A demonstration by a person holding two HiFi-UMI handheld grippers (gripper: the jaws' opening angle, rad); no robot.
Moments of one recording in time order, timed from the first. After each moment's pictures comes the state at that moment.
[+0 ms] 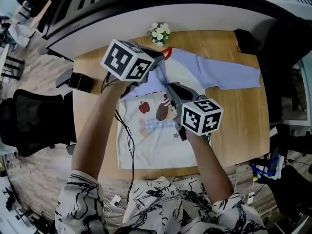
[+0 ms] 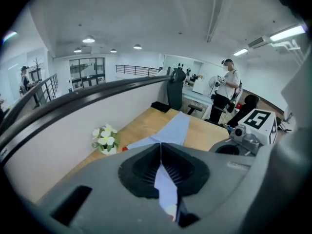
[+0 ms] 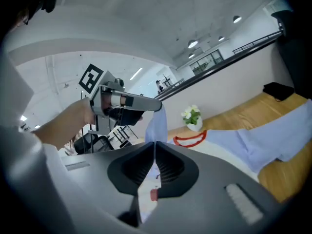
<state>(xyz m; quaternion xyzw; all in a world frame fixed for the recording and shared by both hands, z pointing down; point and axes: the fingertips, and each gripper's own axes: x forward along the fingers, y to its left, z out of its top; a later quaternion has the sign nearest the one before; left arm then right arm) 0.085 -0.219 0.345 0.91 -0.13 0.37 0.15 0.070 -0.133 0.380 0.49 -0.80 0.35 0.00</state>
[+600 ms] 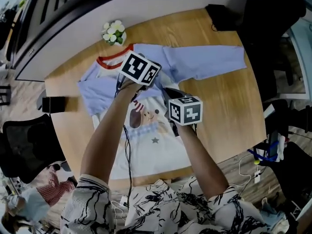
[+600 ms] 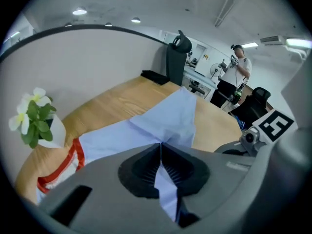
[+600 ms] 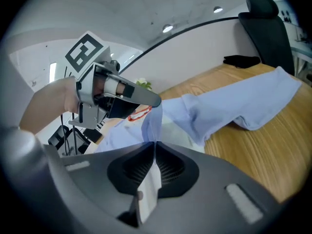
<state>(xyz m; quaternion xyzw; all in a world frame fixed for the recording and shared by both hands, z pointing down) 0.226 -0.204 0.538 0.86 -0.08 0.46 0.20 0.193 -0.121 0.559 0.56 -0.69 0.45 0.09</state>
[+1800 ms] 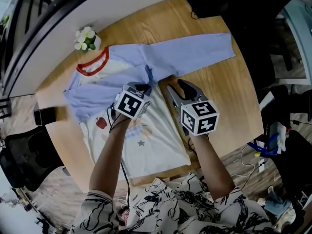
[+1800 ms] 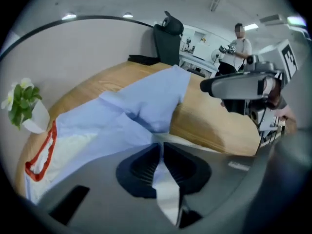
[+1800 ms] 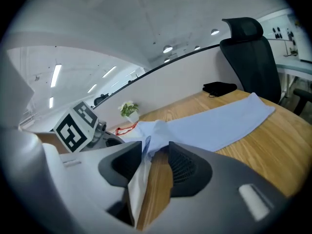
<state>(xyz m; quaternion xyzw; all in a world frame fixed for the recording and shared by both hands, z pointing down) 0.236 -0.117 0.606 0.84 -0.08 0.52 0.15 0.321 -0.082 0.528 0.62 -0.69 0.36 0.04</state>
